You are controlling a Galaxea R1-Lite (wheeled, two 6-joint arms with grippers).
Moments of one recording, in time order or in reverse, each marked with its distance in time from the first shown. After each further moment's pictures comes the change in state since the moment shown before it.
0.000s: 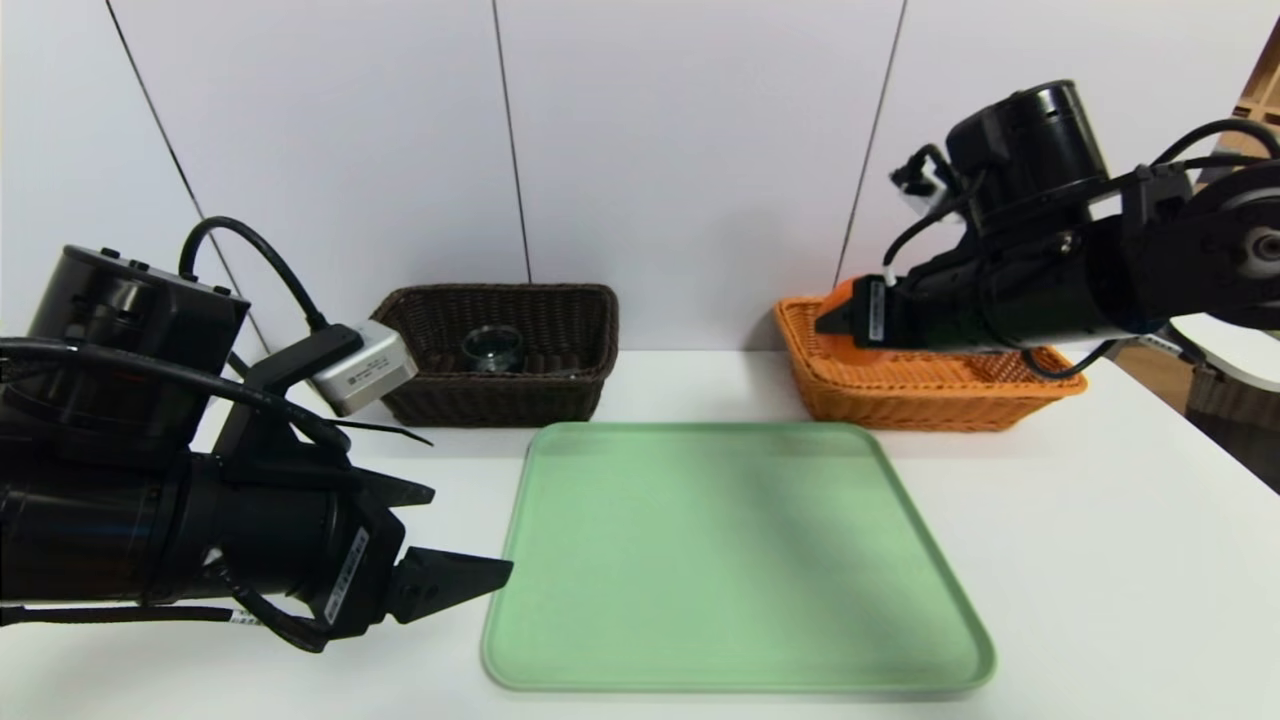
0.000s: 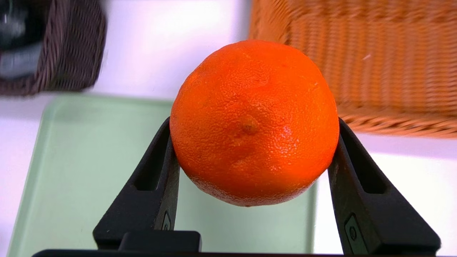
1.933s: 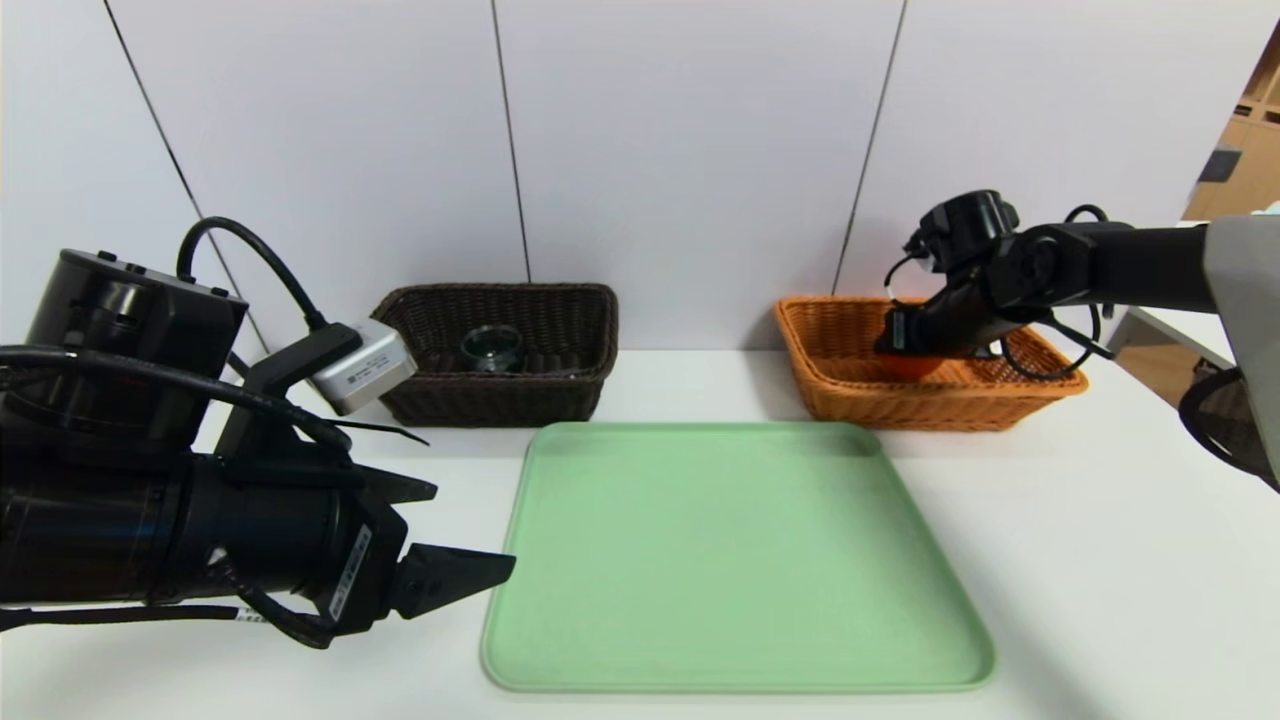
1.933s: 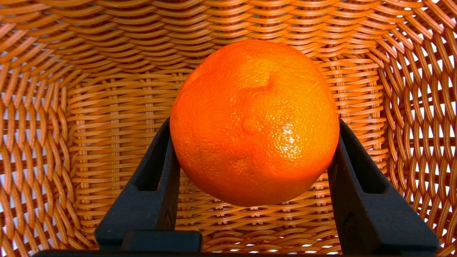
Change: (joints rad) left arm 0.001 0.000 0.018 -0.038 -0.001 -0.004; right arm -0.333 0.519 -0.451 0.127 0.014 -0.151
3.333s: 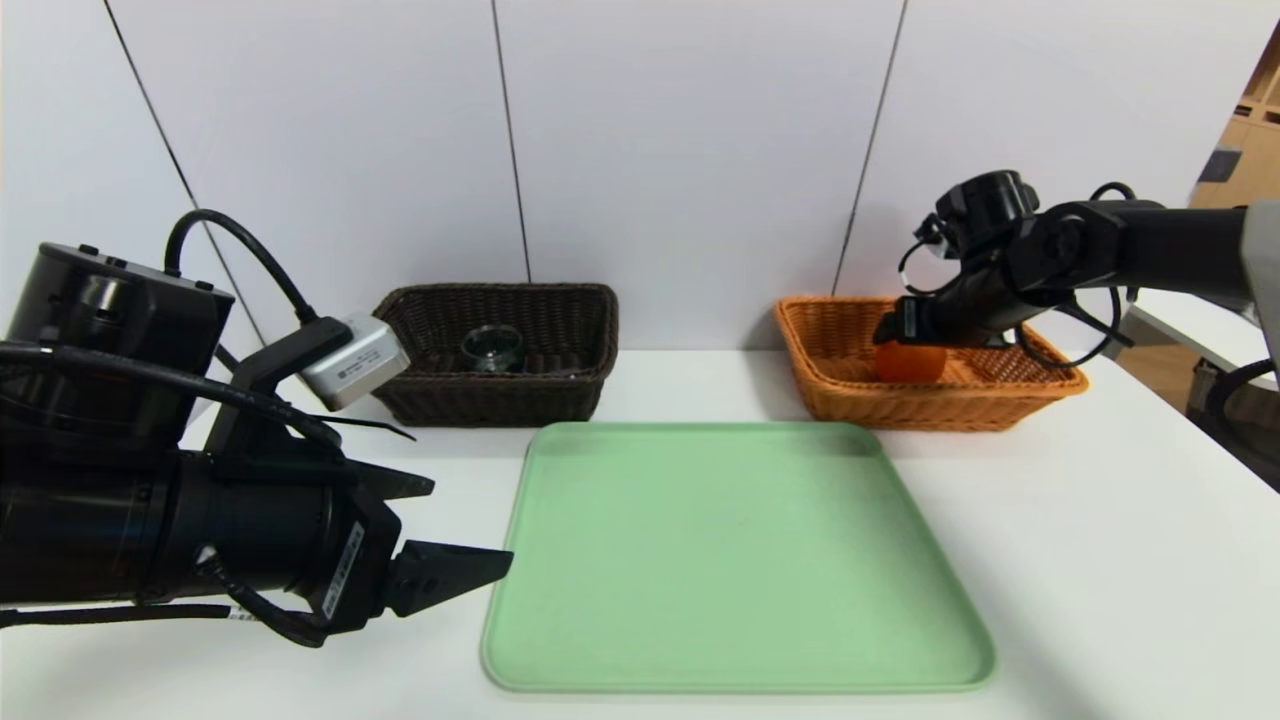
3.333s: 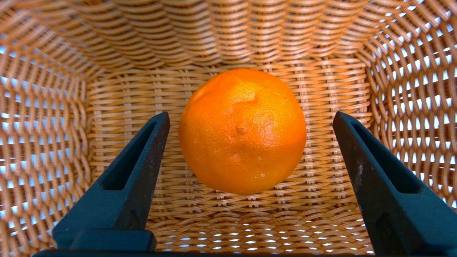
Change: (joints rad) left arm 0.000 -0.014 -0.003 0.000 0.000 0.001; right arm -0.010 -0.042 -0.025 0.054 0.032 -0.002
